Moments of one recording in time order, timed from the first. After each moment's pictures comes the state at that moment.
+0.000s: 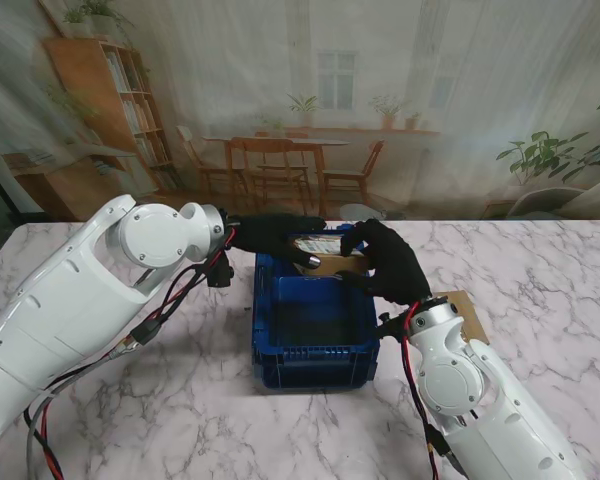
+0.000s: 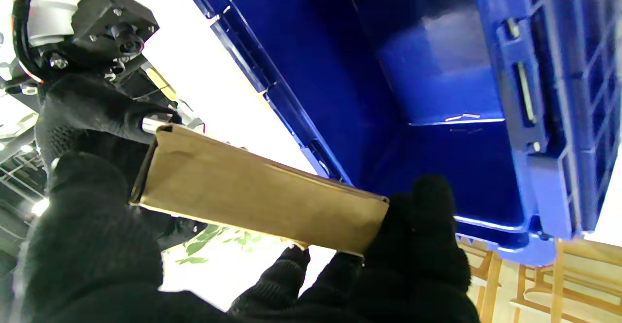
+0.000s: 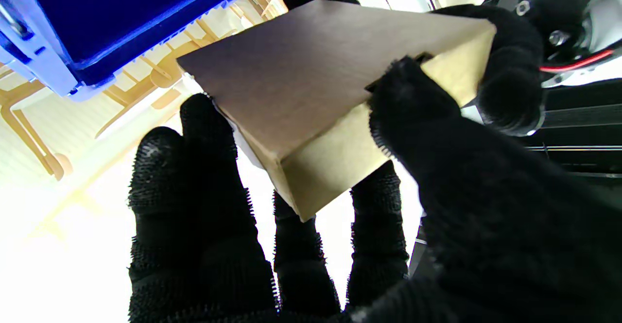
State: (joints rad) left arm 0.88 -1.03 -0.84 -1.52 0.17 0.05 -0.68; right arm -1.52 -1.17 1.20 -1.62 -0.52 -0.31 -0.32; left_hand 0.56 -0.25 -0.01 -0.01 0.16 0.32 0.01 0.35 0.20 0.35 0.01 0.23 0.41 0.36 0.22 0.45 0.28 0.23 0.68 0.47; right_hand 0.67 -0.85 1.05 -0.31 0.53 -0.18 1.29 0.72 0.56 0.17 1.00 0.70 0.96 0.33 0.62 0.45 0.62 0.39 1.24 0.34
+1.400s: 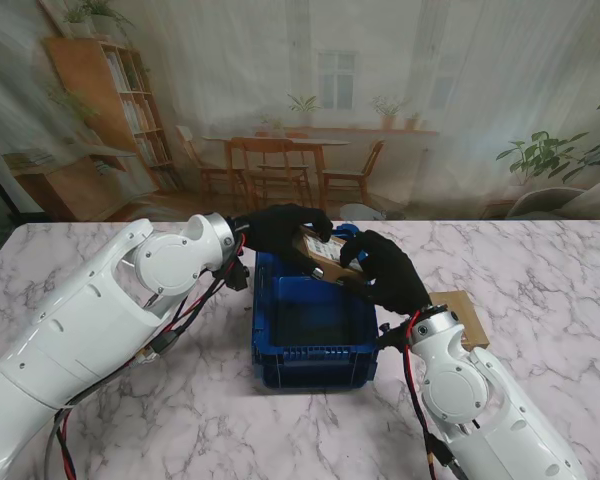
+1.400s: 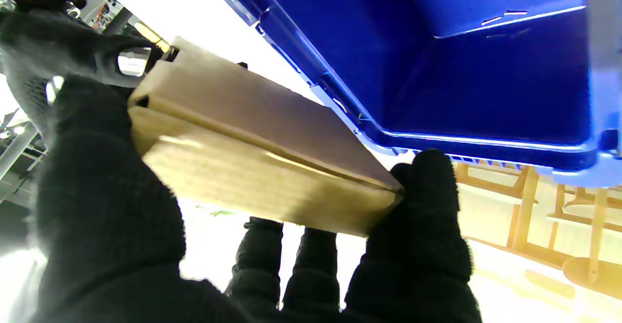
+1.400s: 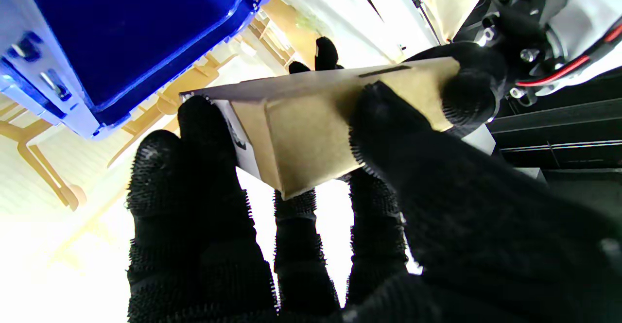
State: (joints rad) left arm 0.95 -1.07 -0.85 -1.51 0.31 -0.10 -0.41; right arm -1.55 -1.16 1.20 -1.63 -0.46 -0.33 -0.27; left_hand 0.78 -0.51 -0.10 -0.01 0.33 0.08 0.72 1.07 0.43 0.13 0.26 1.14 0.58 0.38 0.24 1.08 0.42 0.24 0.98 0.52; right_hand 0.72 -0.75 1.06 -0.28 0.49 -0.17 1.33 0.66 0.54 0.17 1.02 0.69 0.94 0.34 0.66 0.47 0.59 0.40 1.26 0.34
